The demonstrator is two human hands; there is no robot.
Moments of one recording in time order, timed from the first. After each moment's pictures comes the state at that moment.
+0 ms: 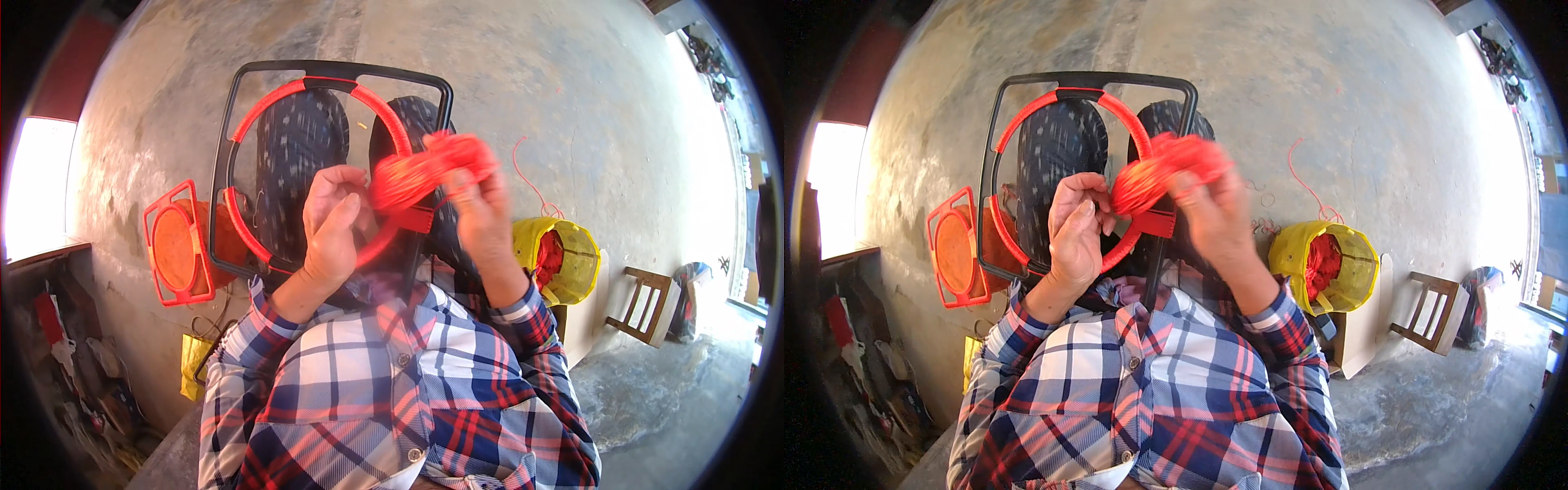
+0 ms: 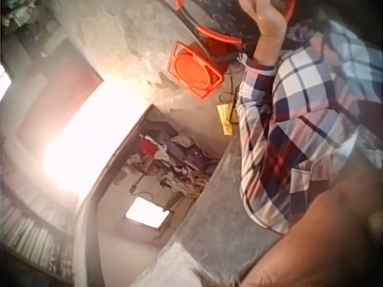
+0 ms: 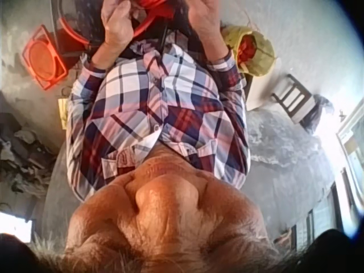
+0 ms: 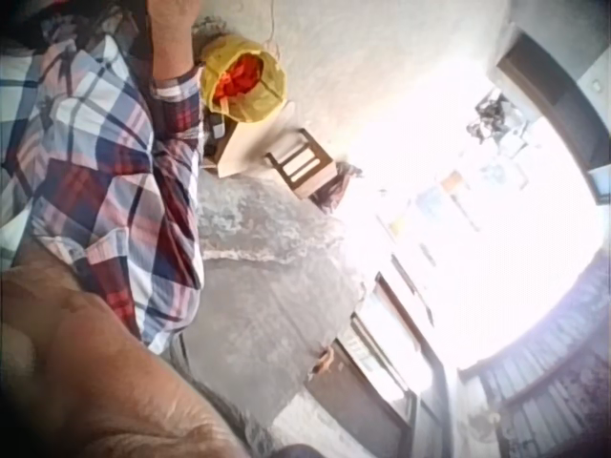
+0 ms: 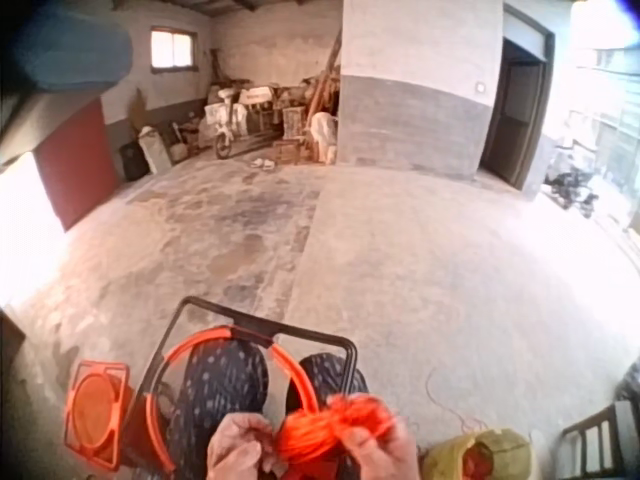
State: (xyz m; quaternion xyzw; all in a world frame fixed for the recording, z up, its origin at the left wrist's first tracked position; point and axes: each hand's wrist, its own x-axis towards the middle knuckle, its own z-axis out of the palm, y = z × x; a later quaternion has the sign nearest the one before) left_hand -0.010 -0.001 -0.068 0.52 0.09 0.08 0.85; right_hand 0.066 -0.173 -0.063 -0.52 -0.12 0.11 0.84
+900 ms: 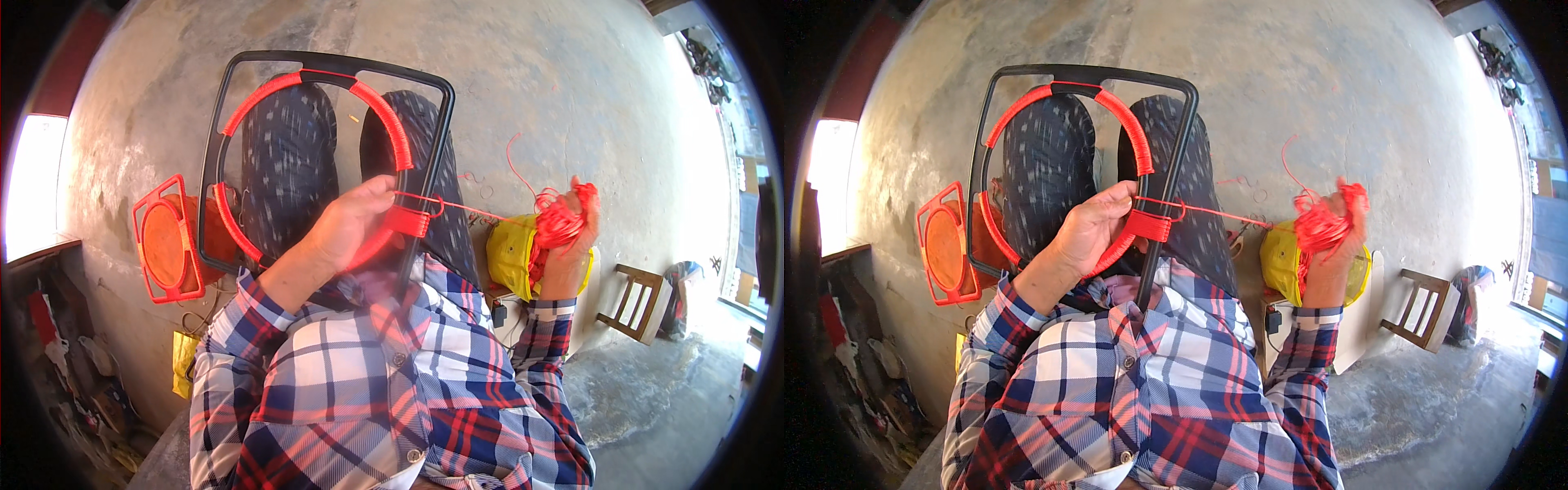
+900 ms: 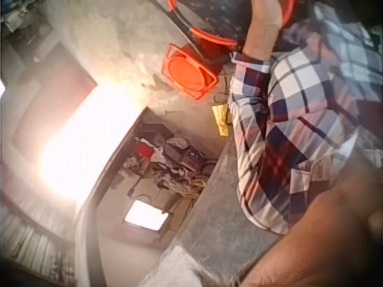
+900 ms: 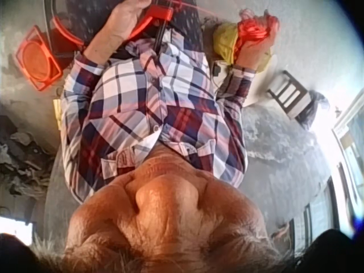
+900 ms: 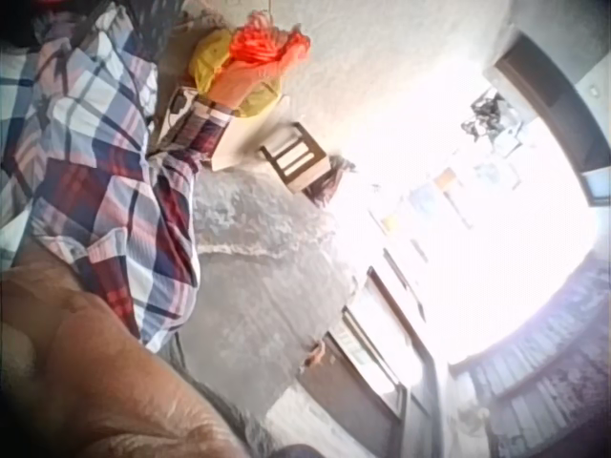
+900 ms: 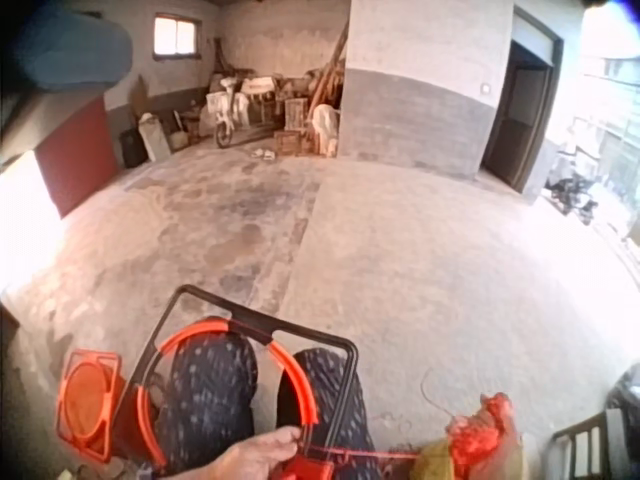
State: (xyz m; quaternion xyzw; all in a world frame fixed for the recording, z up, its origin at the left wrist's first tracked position) left_hand 0.005 -0.010 -0.068 0.36 0.10 -0.24 0.89; right_hand 0.087 -0.340 -0.092 -0.33 0.08 0.06 0.94
